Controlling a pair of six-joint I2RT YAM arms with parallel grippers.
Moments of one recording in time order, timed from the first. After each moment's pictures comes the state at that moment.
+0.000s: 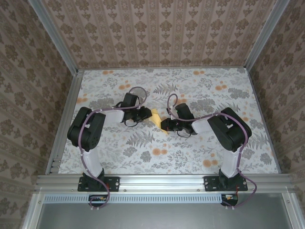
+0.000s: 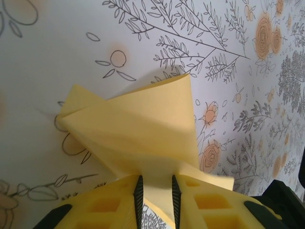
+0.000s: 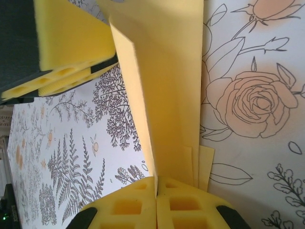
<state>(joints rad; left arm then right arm) -0.48 1.85 0.97 0.00 0.47 -0.76 0.51 1.89 0.79 0.33 -0.53 0.58</state>
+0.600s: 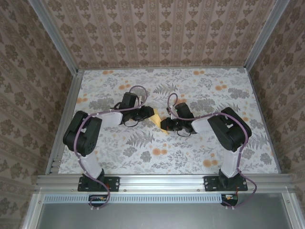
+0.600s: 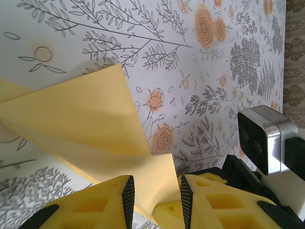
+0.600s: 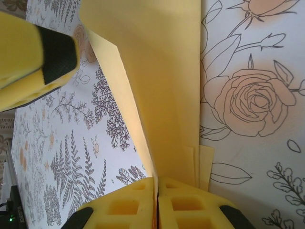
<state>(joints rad) -0.50 1.79 0.94 0.06 0.54 -0.75 0.50 1.89 0.81 0.31 -0.54 0.60</state>
